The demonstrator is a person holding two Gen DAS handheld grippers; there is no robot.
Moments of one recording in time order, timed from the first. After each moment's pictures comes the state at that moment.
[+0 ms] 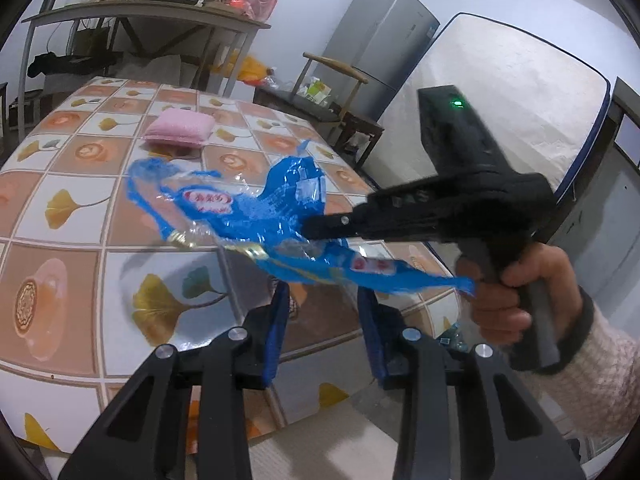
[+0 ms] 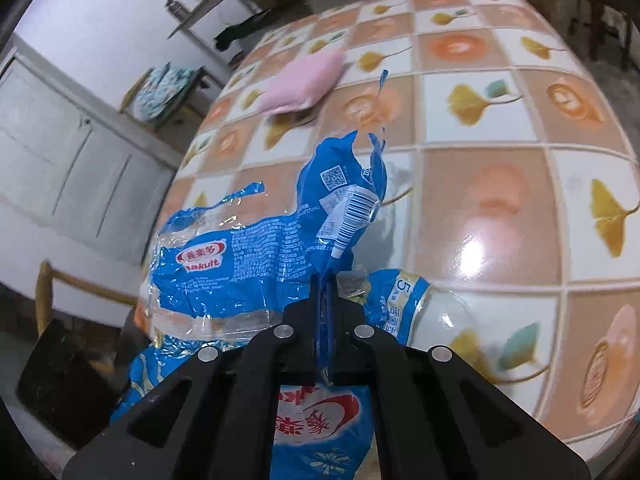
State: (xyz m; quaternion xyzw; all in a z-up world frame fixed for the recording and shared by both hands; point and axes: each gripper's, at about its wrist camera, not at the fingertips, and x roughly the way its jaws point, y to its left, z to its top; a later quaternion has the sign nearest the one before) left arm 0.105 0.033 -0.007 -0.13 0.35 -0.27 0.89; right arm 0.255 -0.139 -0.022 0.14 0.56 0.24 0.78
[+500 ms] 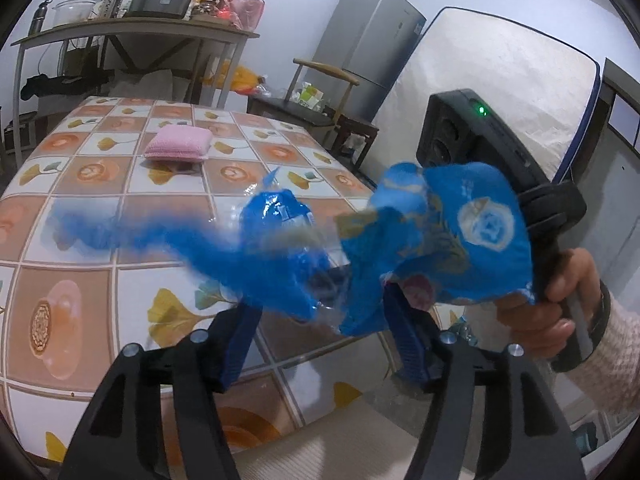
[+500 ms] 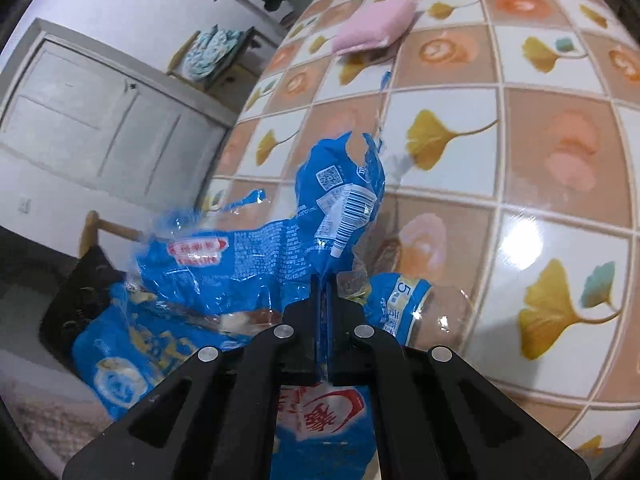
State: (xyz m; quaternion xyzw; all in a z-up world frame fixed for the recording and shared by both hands) left arm 0.105 0.038 -0.005 -0.10 0.34 -0.29 0.89; right arm 0.232 -0.115 -0.025 0.16 0.60 0.34 0.71
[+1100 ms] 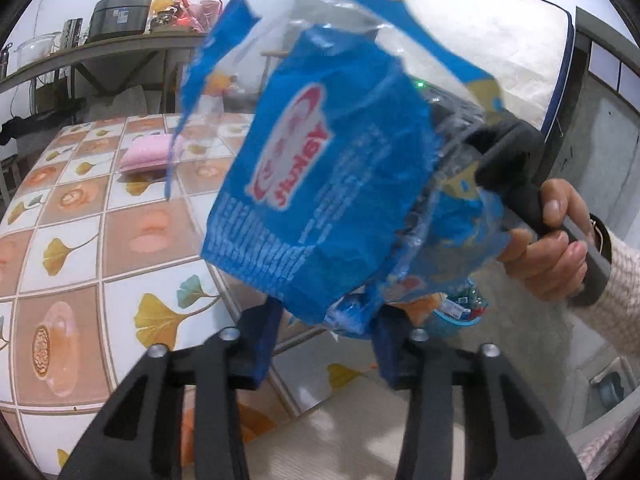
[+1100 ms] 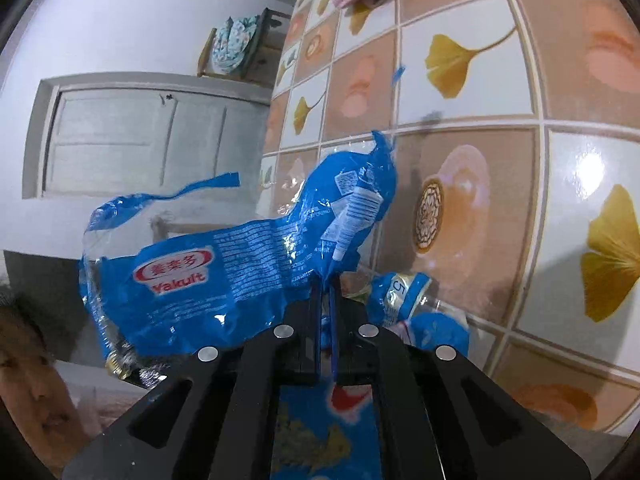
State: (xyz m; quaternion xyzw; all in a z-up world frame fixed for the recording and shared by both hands) left arm 0.093 0.022 -0.011 -0.02 0.33 -0.31 0.89; right arm 0.234 -0.129 -0.048 0.29 0.64 0.40 0.59
